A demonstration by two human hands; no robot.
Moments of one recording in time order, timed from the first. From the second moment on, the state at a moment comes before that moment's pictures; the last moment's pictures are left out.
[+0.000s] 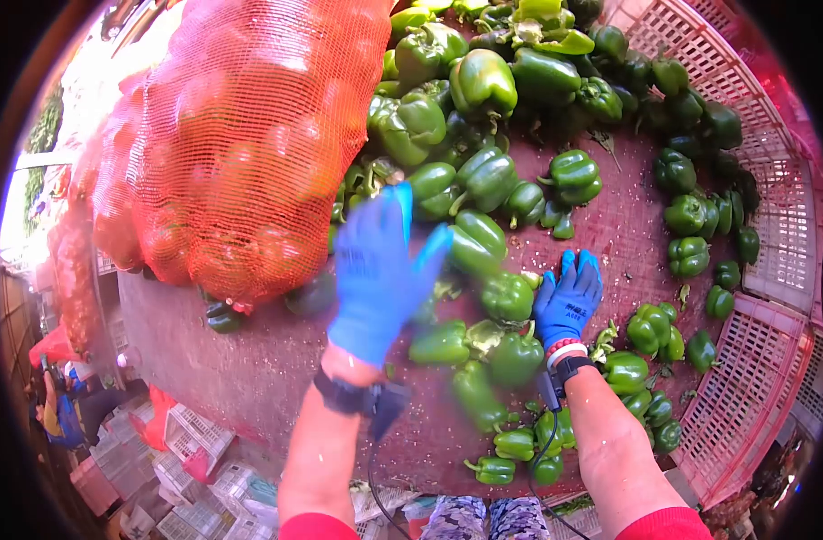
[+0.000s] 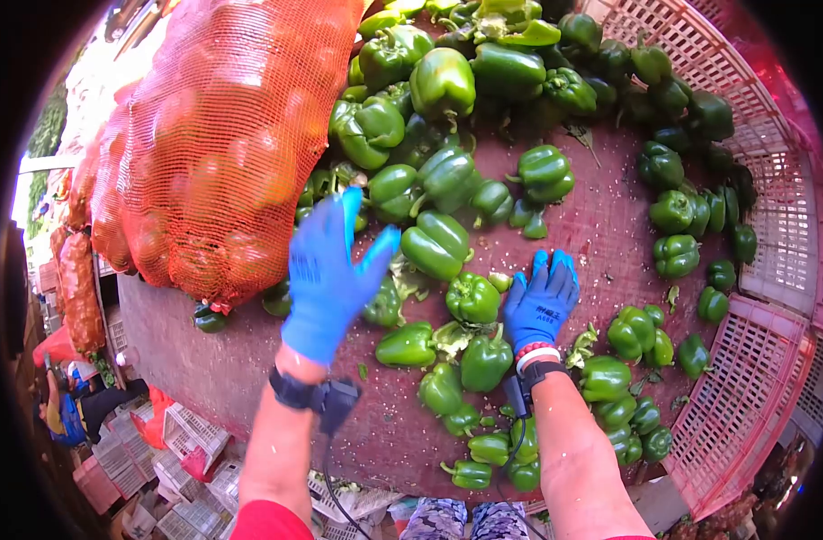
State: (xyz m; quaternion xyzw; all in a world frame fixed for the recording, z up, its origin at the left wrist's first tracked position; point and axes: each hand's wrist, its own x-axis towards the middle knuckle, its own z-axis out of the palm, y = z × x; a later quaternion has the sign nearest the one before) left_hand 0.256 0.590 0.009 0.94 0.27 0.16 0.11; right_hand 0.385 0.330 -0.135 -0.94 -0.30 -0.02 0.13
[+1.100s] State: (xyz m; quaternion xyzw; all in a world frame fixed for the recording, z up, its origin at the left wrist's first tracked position) left_hand 0.169 0.502 -0.044 0.80 0.45 -0.05 0.40; right_hand 0.404 0.301 -0.147 -0.91 -0.39 0.01 0.17
